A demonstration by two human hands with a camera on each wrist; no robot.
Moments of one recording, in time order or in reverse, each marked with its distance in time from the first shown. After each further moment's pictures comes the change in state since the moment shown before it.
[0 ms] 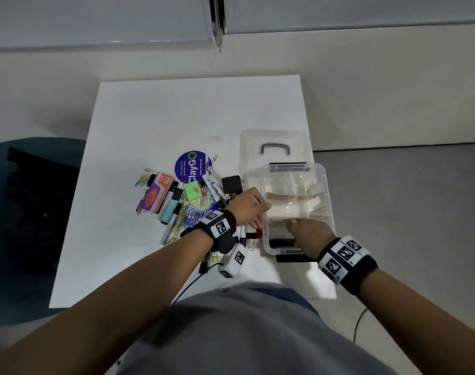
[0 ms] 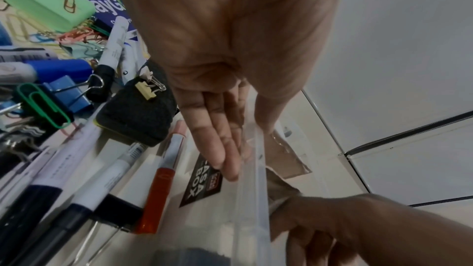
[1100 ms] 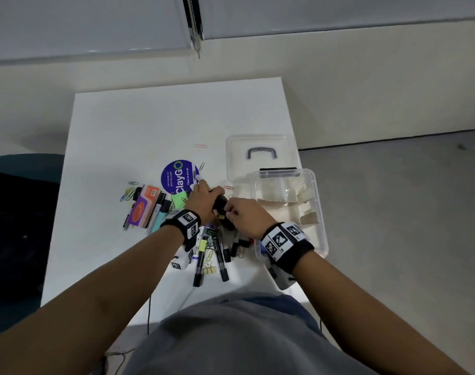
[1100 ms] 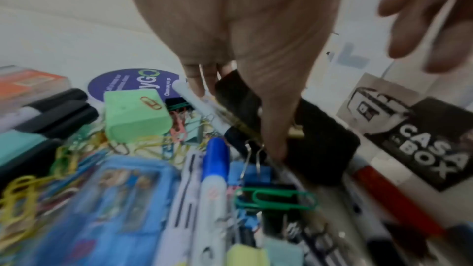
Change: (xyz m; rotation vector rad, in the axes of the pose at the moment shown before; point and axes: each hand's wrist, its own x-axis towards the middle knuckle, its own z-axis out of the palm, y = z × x) left_hand 0.028 -0.051 -0.074 1.057 0.254 0.115; right_hand 0.048 -0.074 -0.075 0.826 0.190 -0.027
